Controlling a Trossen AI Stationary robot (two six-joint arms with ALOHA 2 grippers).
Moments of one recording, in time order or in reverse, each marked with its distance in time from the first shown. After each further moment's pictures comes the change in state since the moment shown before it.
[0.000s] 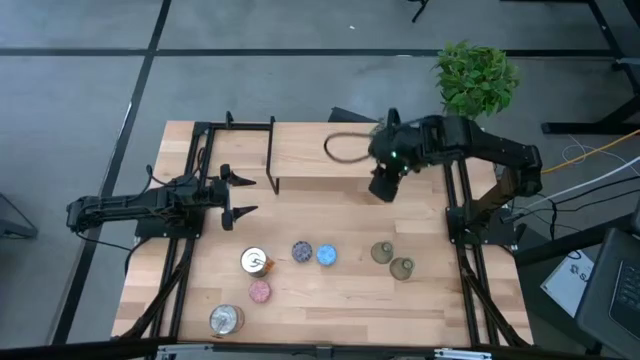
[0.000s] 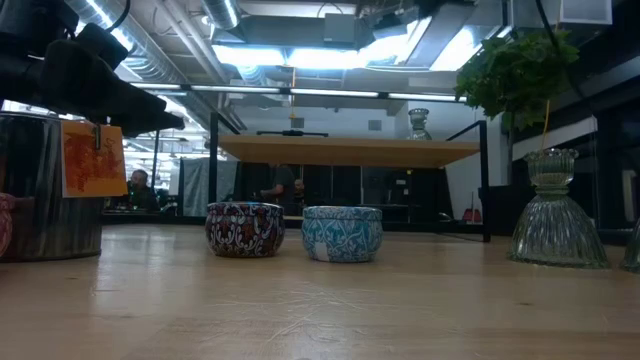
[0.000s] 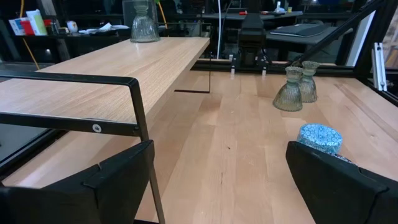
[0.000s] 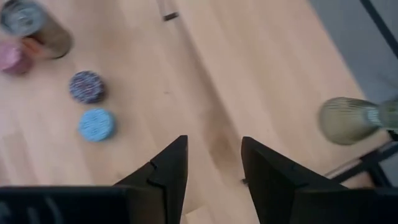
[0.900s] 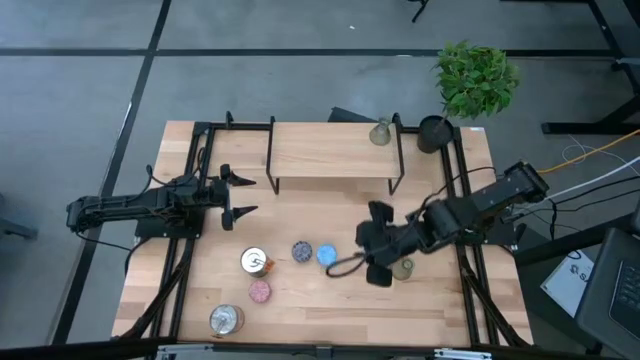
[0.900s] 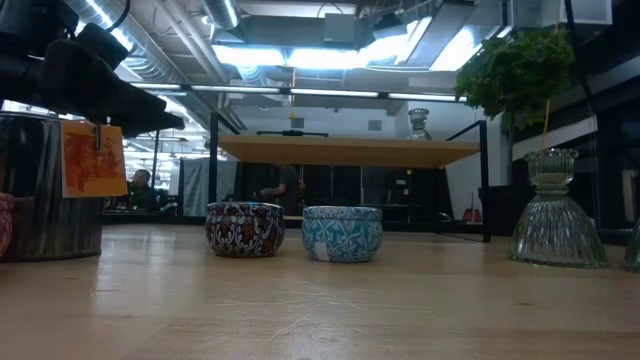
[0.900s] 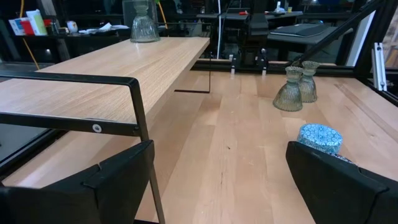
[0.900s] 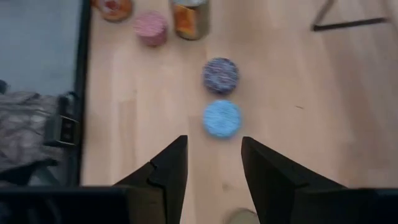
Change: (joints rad) left arm 0.000 0.000 0.000 0.000 0.000 0.000; right arm 0.478 0.002 -0.382 0.509 0.056 0.152
